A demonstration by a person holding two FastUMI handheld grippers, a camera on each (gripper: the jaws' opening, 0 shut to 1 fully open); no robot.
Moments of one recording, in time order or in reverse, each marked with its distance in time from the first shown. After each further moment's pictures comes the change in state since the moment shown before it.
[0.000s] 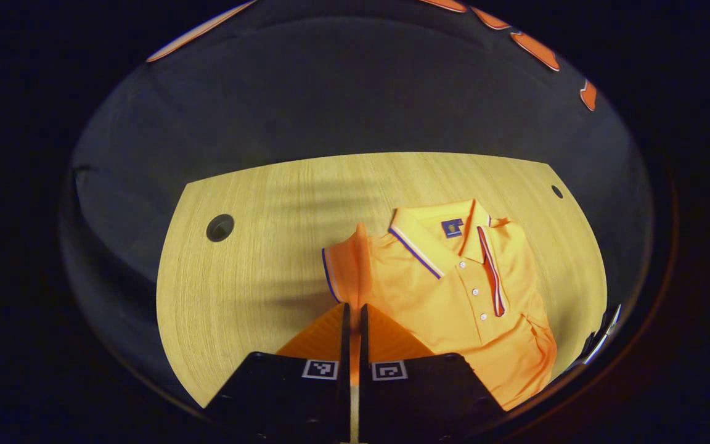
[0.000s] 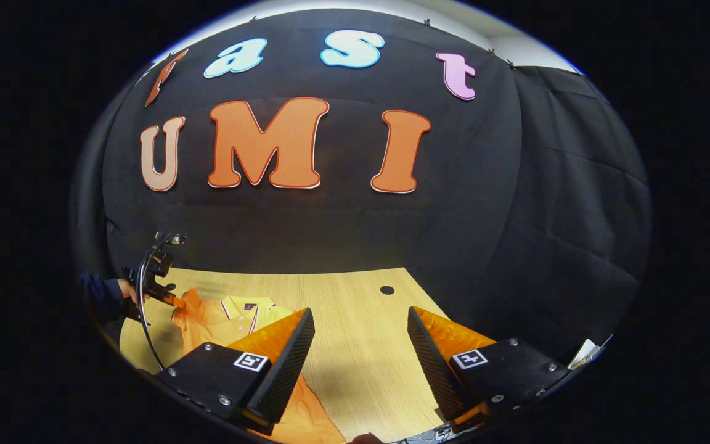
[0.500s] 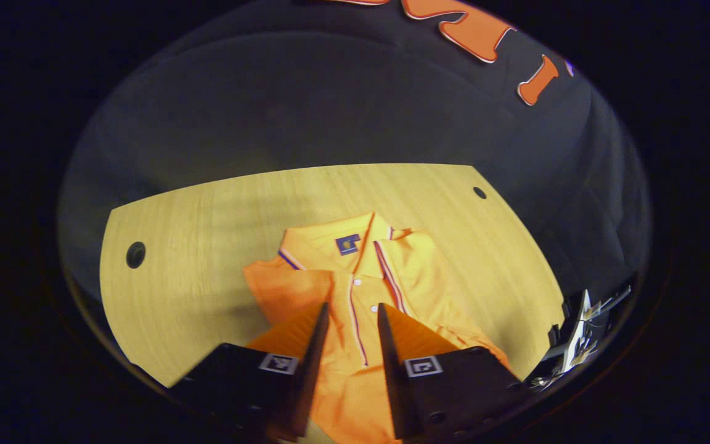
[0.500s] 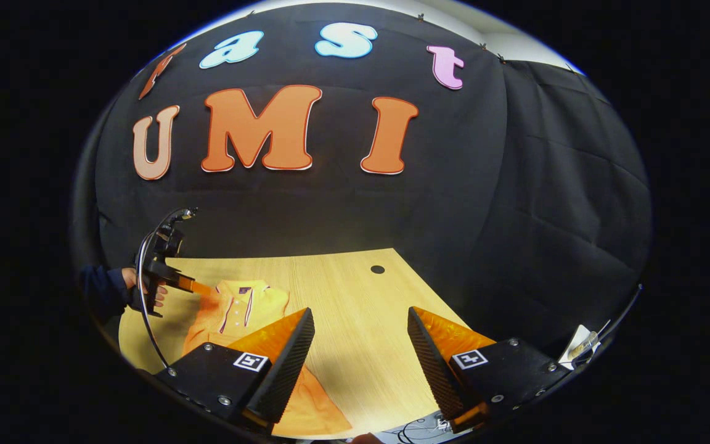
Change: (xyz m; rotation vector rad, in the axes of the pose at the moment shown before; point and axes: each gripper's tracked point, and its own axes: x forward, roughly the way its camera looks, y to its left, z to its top) left arm -0.011 -0.111 0.021 0.049 -0.075 -0.322; right arm -0.026 0.010 -0.034 0.023 0.075 -0.052
